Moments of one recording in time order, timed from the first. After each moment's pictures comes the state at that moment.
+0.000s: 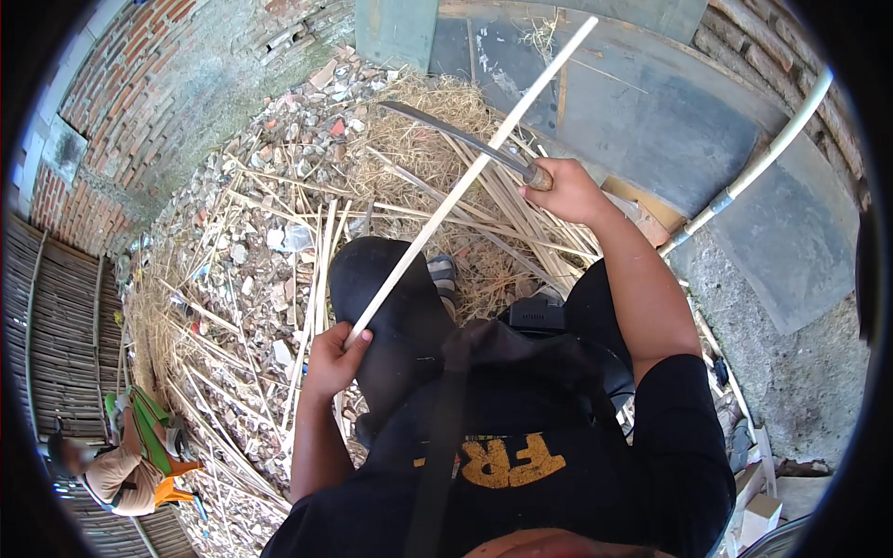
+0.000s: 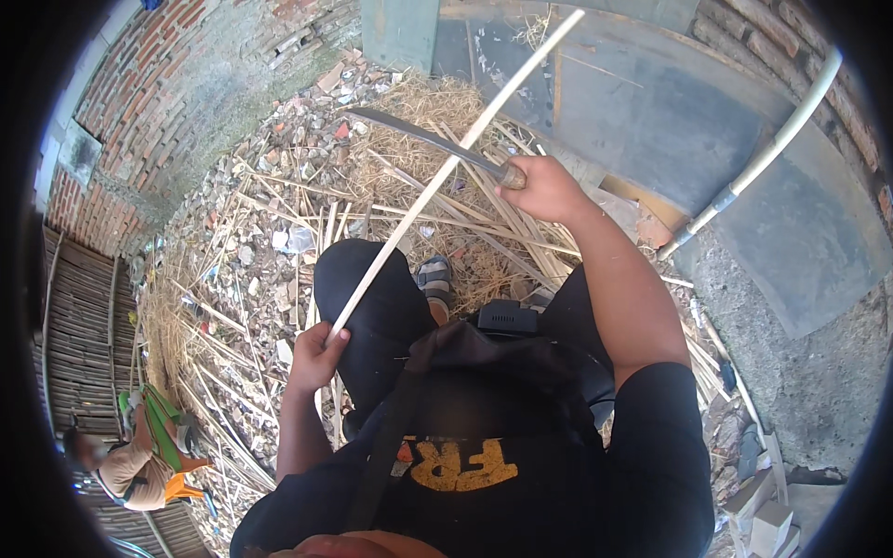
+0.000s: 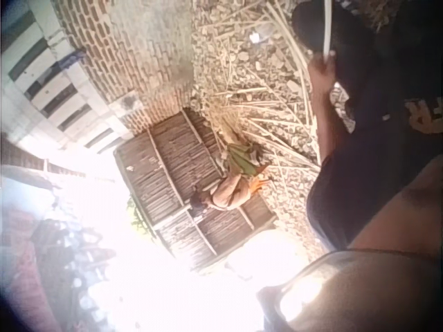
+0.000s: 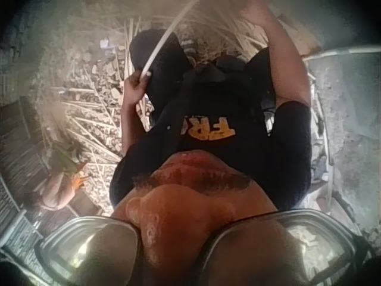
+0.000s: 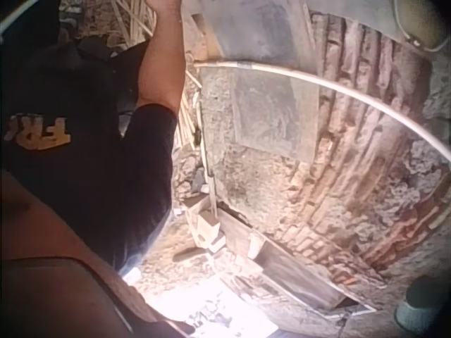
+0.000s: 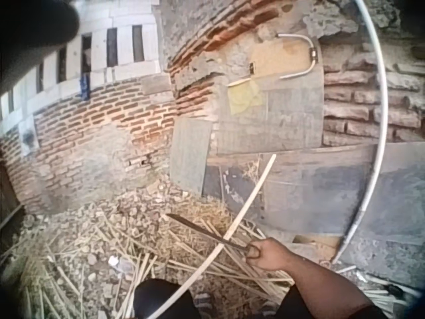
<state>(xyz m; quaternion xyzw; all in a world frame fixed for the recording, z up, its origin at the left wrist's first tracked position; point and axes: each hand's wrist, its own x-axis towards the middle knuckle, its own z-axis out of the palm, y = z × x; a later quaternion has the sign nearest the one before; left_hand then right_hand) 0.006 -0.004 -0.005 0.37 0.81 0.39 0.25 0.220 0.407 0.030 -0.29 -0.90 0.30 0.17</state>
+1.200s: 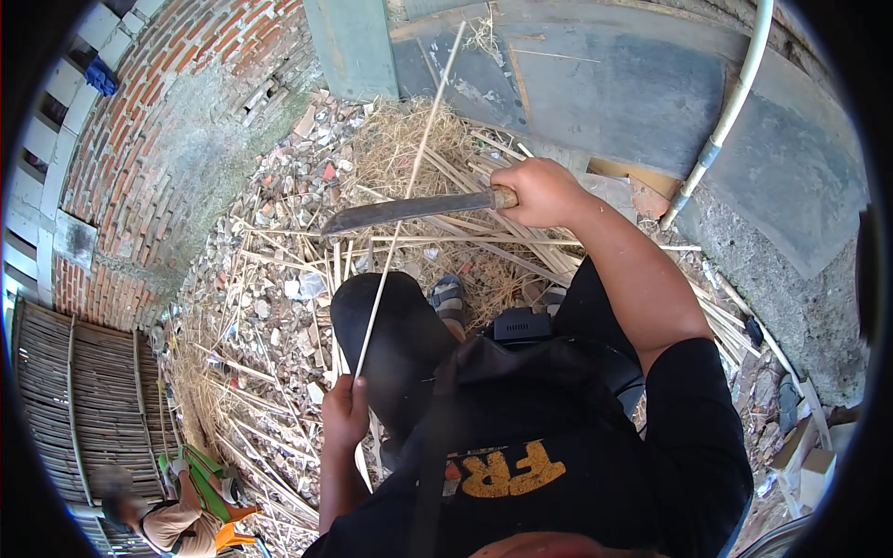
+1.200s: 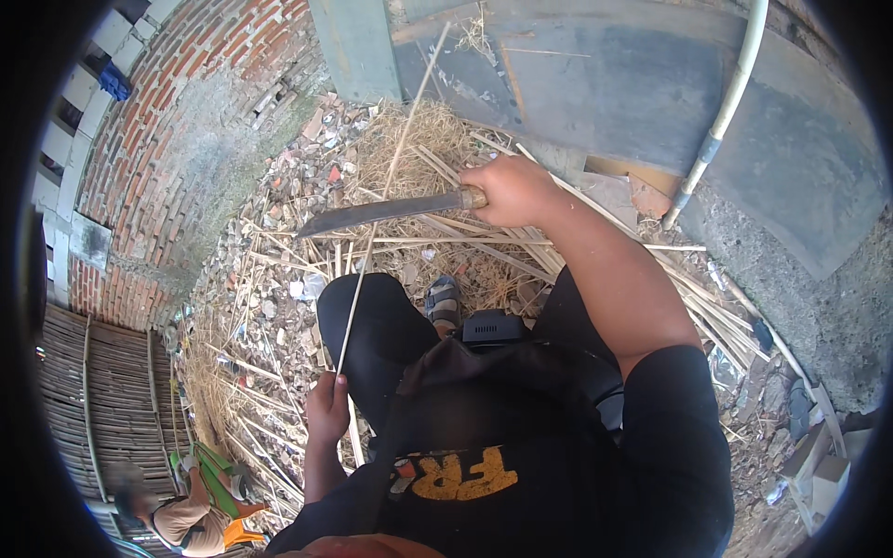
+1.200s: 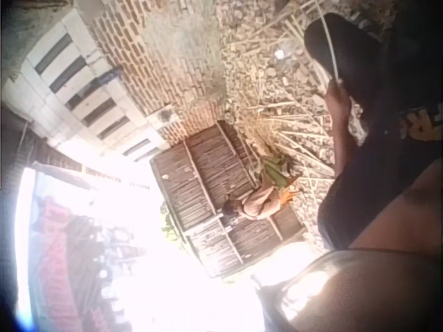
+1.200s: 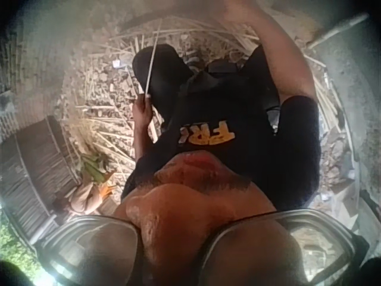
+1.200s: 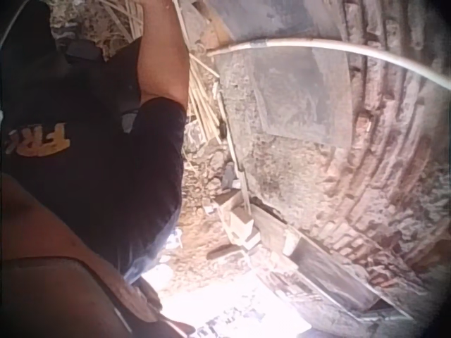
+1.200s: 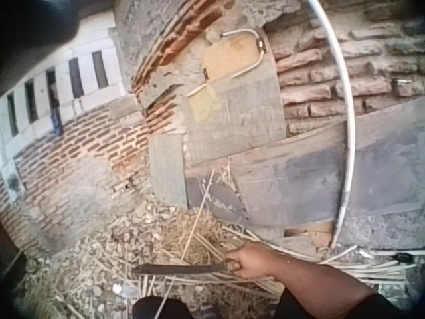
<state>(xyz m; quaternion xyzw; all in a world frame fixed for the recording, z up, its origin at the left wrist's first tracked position) 0.041 -0.012 0.019 0.42 0.86 0.26 0.09 0.246 0.408 0.039 -0.22 -0.94 0.17 0.18</state>
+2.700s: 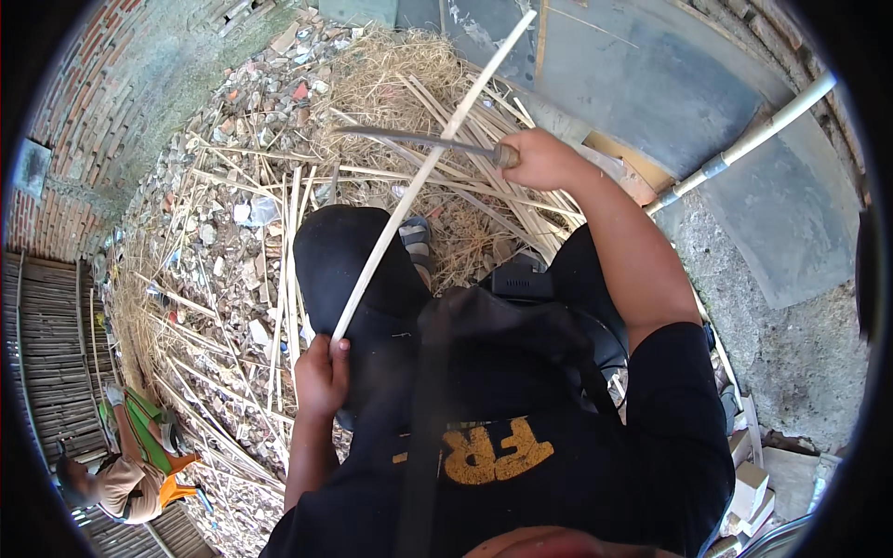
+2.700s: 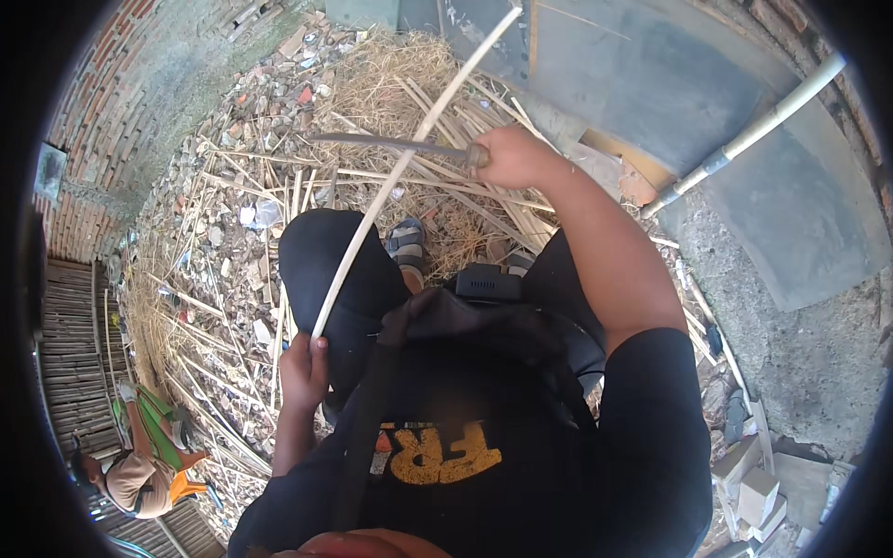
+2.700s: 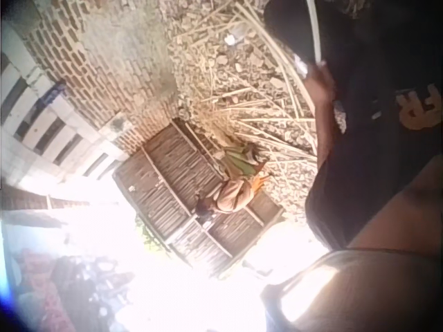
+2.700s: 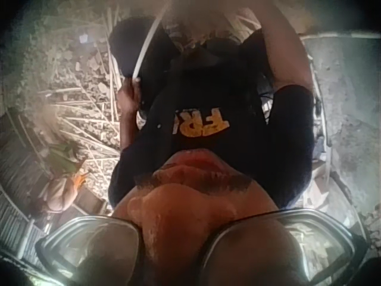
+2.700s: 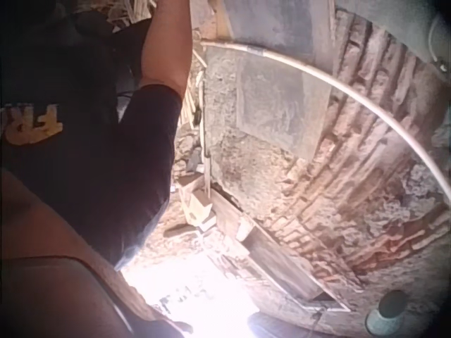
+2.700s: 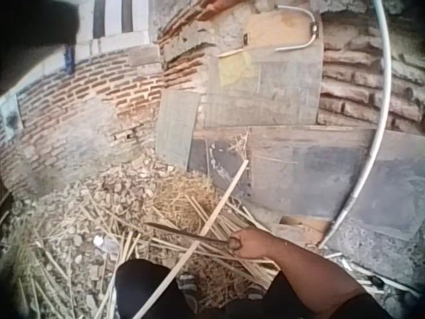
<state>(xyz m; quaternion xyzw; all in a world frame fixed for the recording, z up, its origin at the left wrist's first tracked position) 0.049 -0.027 -0.018 0.41 0.86 0.28 0.10 0.212 0.419 0.005 -0.24 -0.93 0.28 0.03</state>
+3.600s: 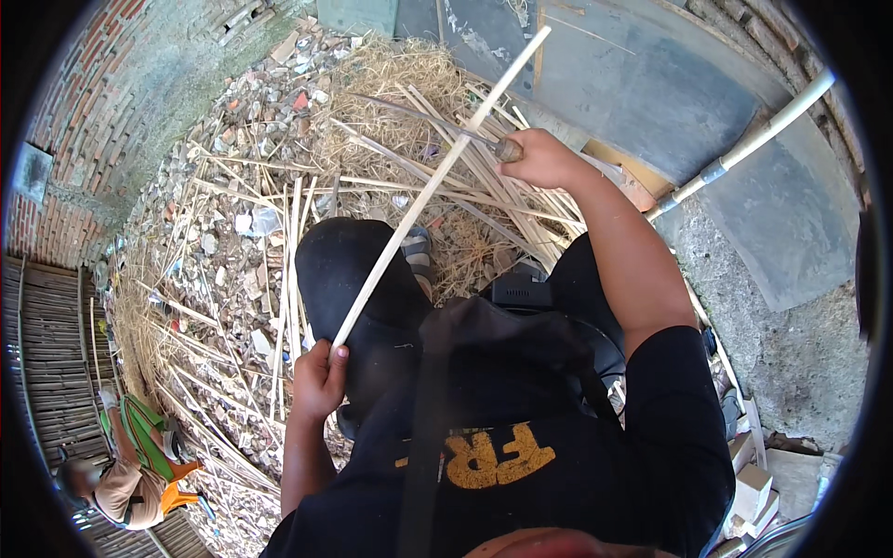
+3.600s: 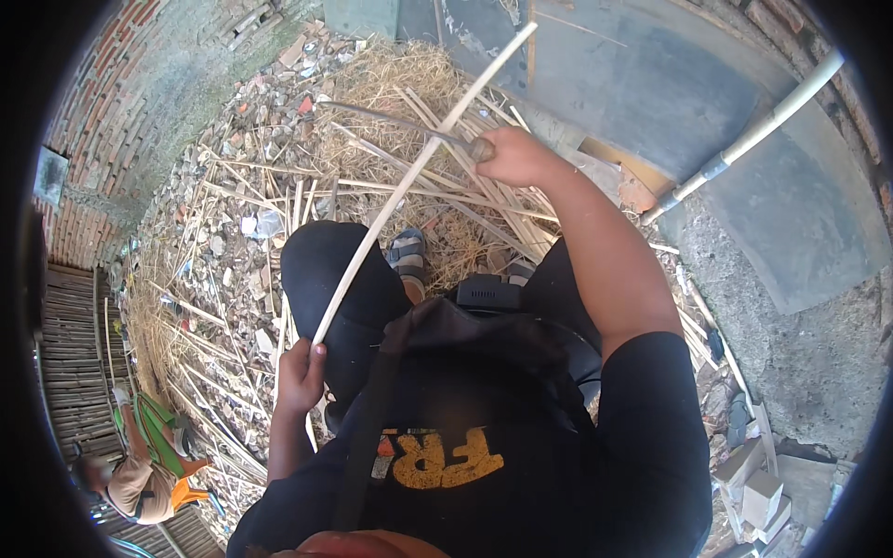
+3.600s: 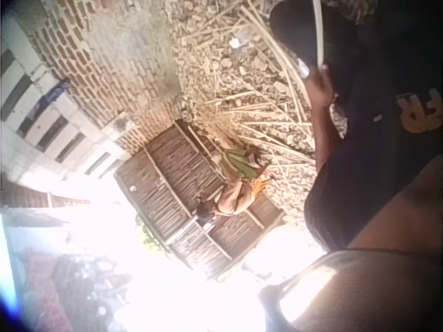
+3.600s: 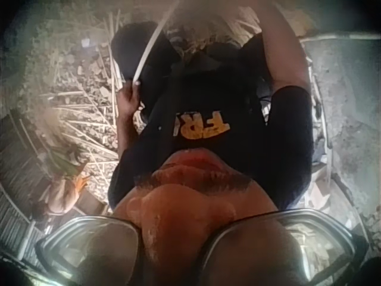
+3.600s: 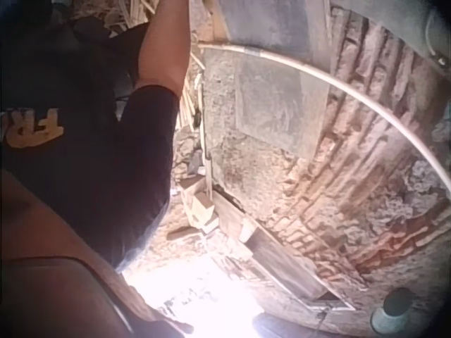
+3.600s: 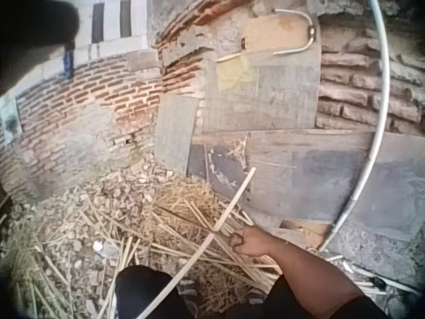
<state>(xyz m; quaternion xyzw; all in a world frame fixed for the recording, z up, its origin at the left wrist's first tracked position) 0.028 -0.024 -0.017 0.43 0.83 0.32 0.19 0.213 0.435 0.001 -0.28 -0.90 0.34 0.05</state>
